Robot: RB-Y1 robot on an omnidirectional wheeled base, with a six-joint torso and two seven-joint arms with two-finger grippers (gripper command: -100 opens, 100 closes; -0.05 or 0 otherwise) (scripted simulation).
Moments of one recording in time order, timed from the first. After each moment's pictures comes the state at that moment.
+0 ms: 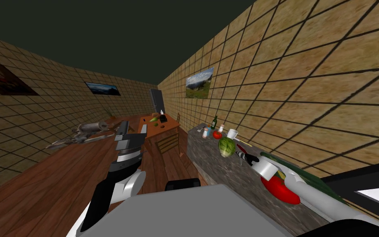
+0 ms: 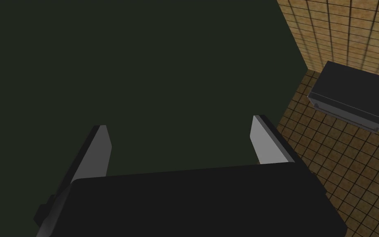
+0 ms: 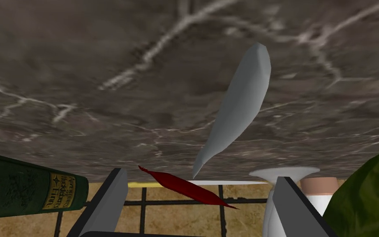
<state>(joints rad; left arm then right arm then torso) 0.48 0.03 -0.01 -2.37 0.12 -0.49 0.01 0.35 -1.22 0.15 -1.48 -0.37 0.56 0.20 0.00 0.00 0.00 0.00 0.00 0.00</state>
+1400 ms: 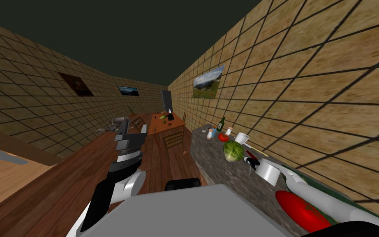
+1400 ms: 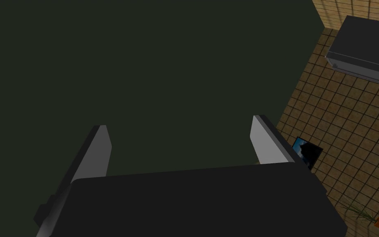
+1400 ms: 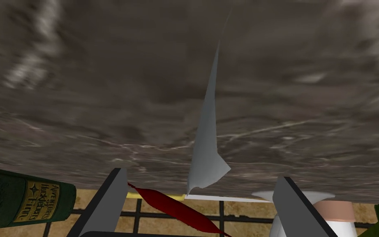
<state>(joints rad) 0.48 0.03 -0.01 -2.37 0.12 -0.49 0.01 0.31 -1.27 0.31 -1.39 -0.34 0.61 -0.02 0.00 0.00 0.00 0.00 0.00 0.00</state>
